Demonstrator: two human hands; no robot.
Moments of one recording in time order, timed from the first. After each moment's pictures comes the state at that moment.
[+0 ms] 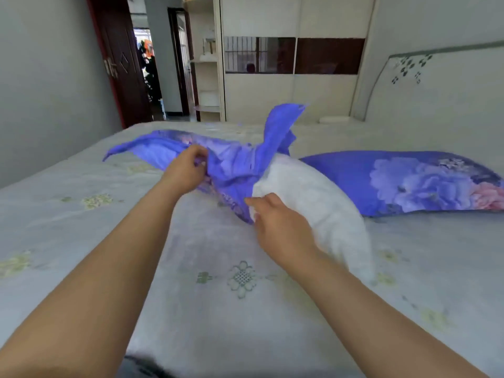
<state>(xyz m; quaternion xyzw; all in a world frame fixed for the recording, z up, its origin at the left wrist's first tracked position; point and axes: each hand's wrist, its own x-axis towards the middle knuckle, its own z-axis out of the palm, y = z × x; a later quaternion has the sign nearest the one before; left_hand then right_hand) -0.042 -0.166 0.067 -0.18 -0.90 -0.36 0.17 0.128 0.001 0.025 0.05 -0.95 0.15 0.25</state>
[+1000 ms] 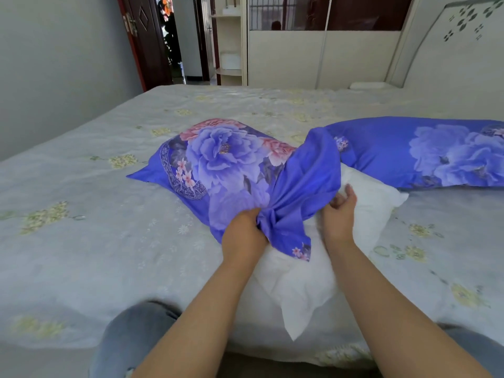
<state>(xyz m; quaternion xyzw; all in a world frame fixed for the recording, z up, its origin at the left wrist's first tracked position) 0.098 -0.123 -0.077 -0.08 -0.91 -0.39 0.09 0.083 0.055 -0.084 -0.17 -0.66 0.67 0.30</state>
